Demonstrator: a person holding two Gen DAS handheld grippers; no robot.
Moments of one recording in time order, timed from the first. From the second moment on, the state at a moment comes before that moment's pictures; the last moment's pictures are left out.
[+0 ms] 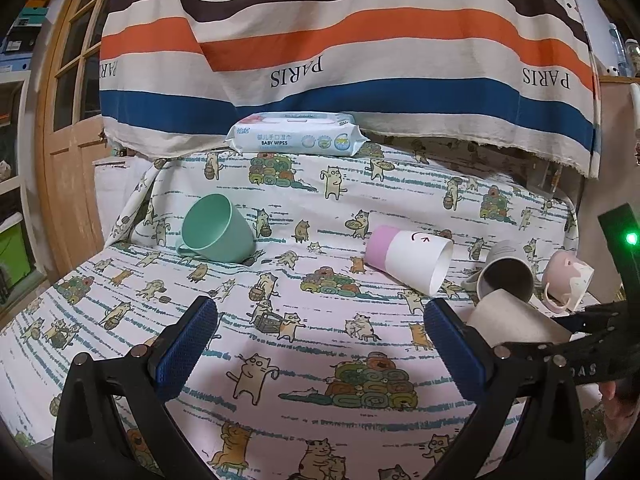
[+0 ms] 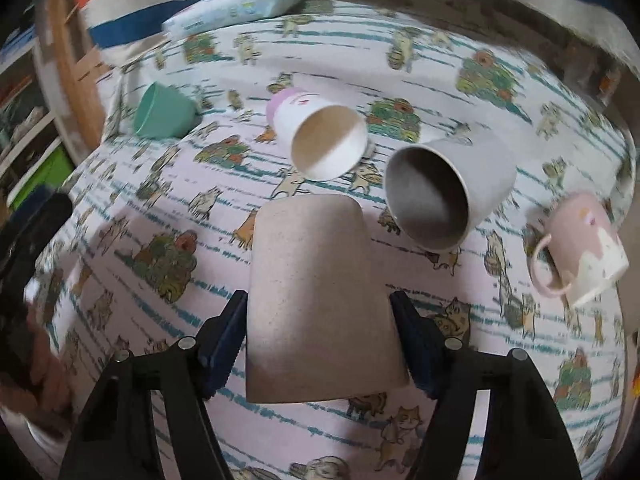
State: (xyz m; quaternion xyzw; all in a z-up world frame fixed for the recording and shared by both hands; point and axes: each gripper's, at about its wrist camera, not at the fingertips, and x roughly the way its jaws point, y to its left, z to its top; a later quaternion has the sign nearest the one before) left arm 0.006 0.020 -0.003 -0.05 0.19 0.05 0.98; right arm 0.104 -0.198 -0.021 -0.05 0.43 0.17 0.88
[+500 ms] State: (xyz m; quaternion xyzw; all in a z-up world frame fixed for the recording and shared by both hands) left arm 0.006 0.019 -0.003 -0.05 0.19 0.05 0.98; right arm 0.085 -0.189 -0.020 0.04 0.44 0.12 0.89
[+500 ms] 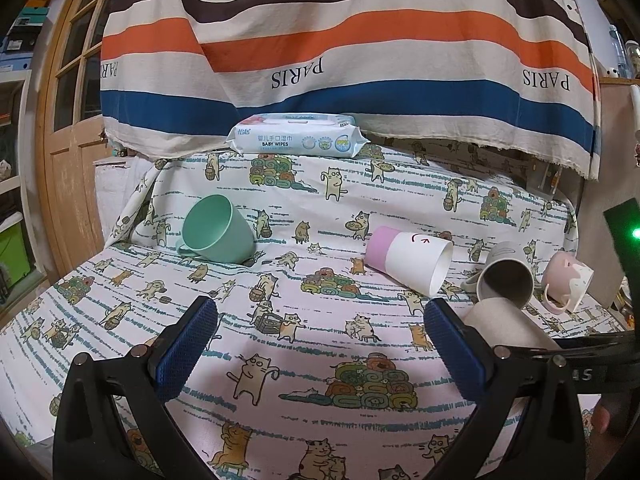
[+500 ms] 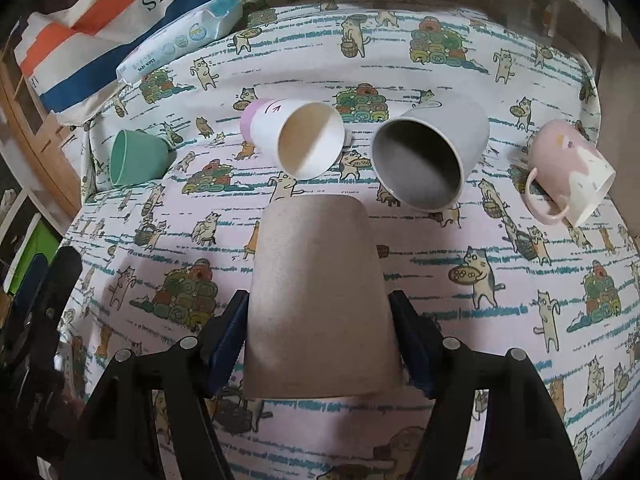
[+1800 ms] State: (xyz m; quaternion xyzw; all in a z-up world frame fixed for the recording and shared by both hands) left arm 0.009 0.014 -0.003 -0.04 0.20 0.05 0.98; right arm 0.023 -0.338 0.004 -0.01 0.14 -0.03 0.99
